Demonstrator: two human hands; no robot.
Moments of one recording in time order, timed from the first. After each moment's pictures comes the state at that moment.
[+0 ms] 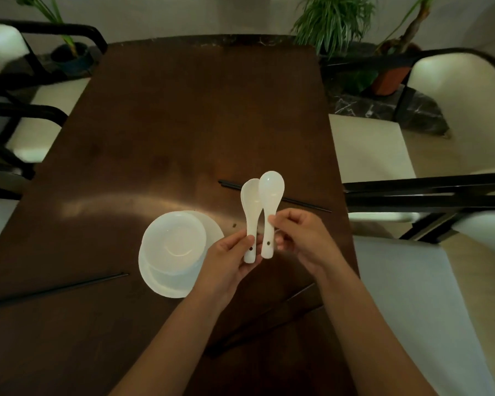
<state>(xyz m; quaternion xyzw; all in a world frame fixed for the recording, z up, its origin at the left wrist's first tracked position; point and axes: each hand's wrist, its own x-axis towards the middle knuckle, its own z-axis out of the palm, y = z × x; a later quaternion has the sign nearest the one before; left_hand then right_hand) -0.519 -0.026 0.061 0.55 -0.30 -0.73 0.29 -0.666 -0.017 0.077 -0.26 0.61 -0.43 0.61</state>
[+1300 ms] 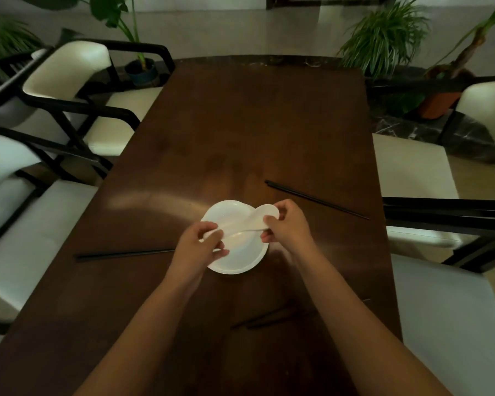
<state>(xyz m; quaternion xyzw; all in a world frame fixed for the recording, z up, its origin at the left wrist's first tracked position) -0.403 -0.014 0.101 0.65 -0.38 -0.55 0.36 -0.571 -0.038 0.065 -0.36 0.68 -0.37 0.52</state>
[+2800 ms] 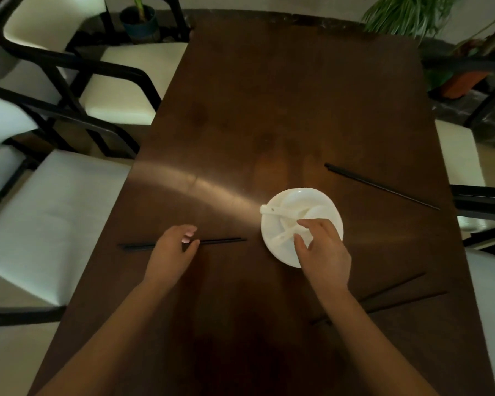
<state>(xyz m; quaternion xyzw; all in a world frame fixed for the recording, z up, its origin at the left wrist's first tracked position) -0.176 -0.060 0.009 0.66 -0.66 -0.31 0.16 -0.439 -0.009 0.034 -0.55 0.78 -0.27 0.14</state>
